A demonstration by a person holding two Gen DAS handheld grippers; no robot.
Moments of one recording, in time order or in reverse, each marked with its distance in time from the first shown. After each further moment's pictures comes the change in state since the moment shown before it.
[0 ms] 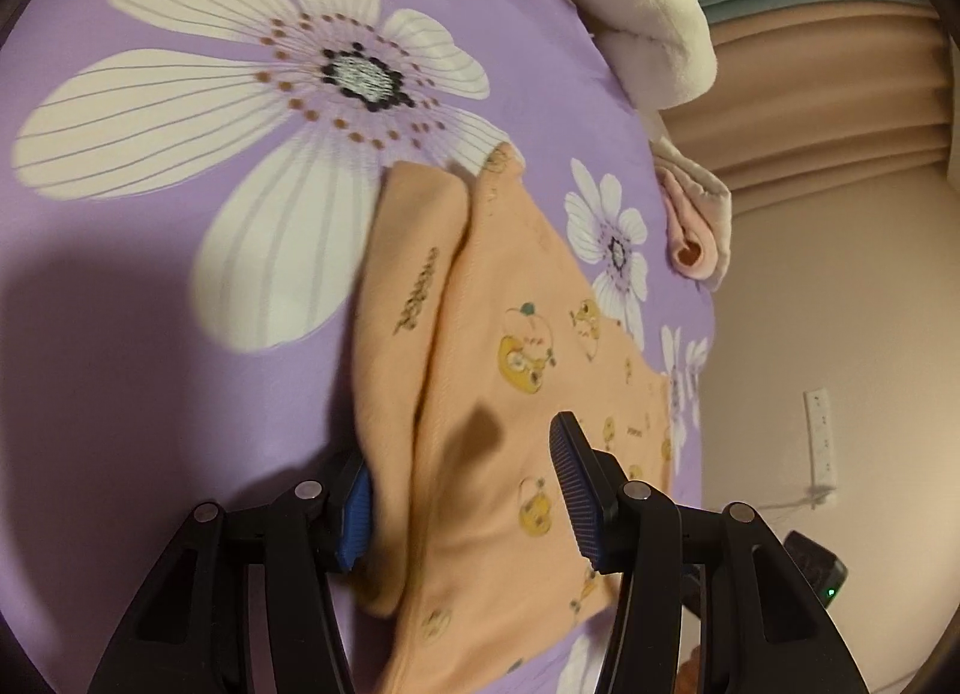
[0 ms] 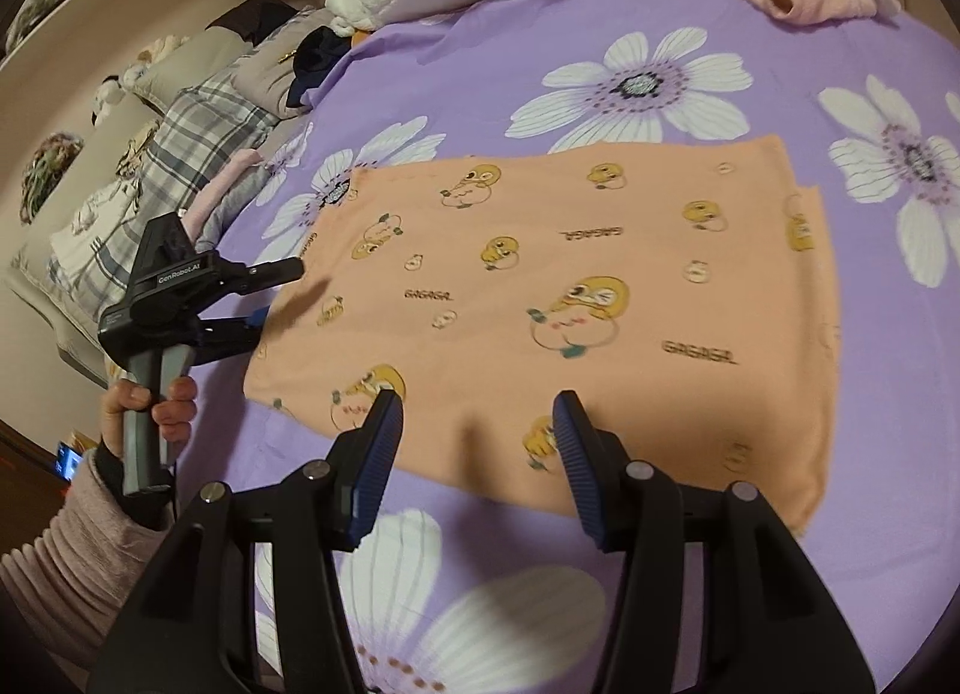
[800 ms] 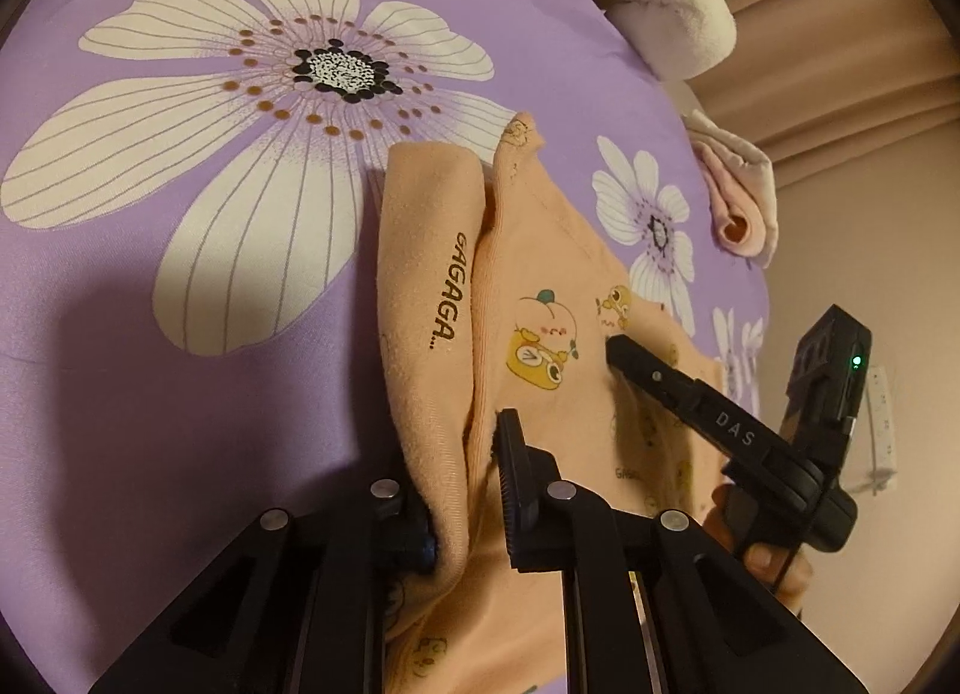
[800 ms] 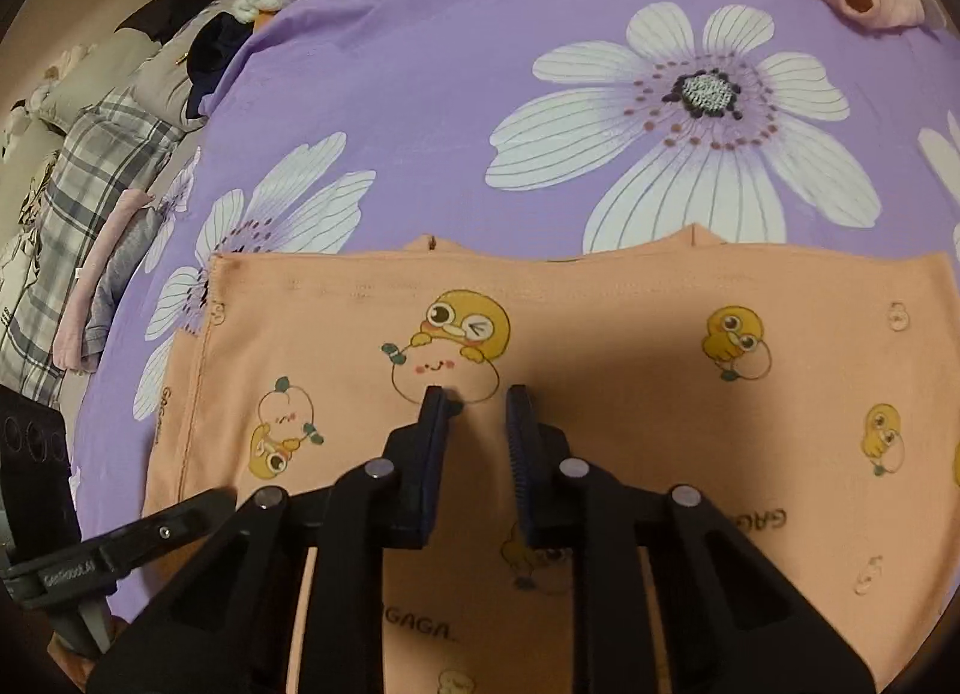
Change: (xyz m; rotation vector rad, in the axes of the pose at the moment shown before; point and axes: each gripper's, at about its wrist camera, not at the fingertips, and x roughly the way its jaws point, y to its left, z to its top) left arm 0.010 -0.013 -0.005 0.068 -0.002 0.168; right arm 0.134 0.009 0.111 0.063 0.060 -0.144
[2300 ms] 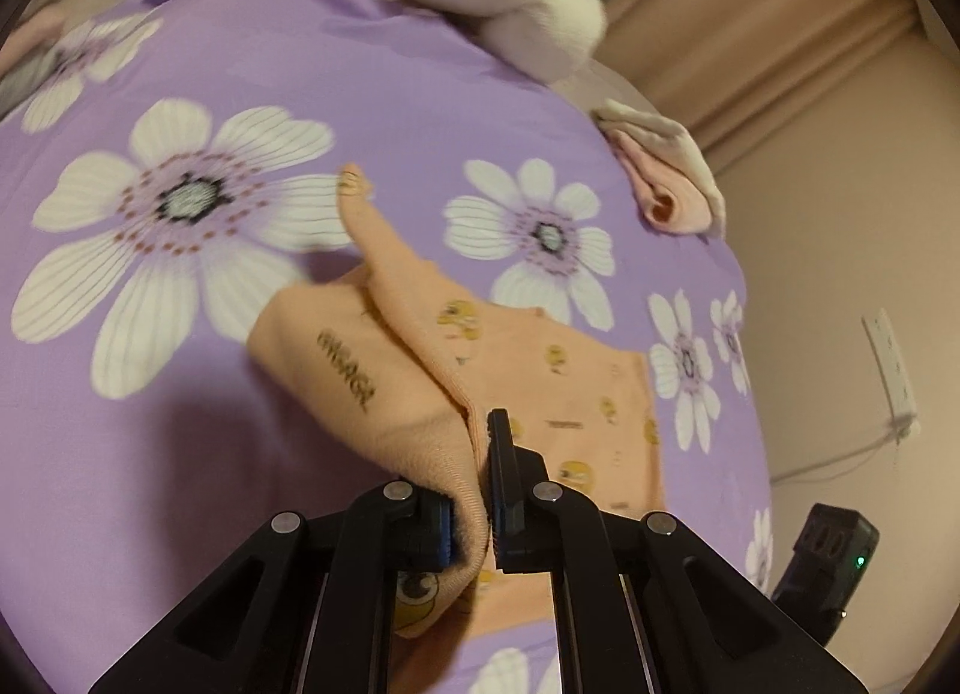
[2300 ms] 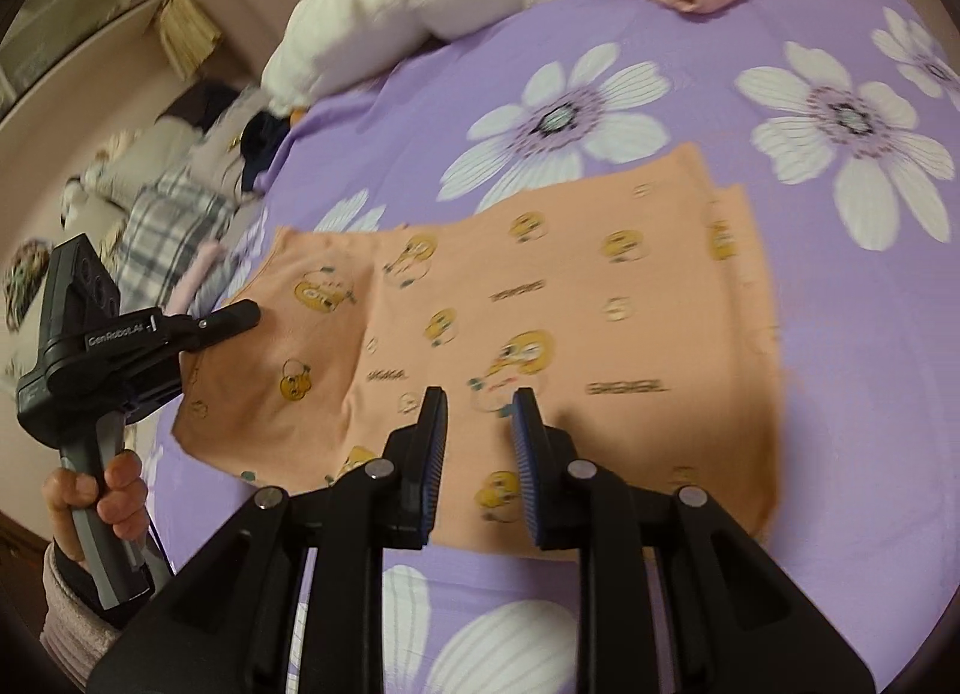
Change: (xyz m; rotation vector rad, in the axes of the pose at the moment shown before) left arm -0.020 -0.120 -0.013 0.204 -0.072 0.046; right arm -0.145 -0.075 -0.108 0.140 -0.177 0.126
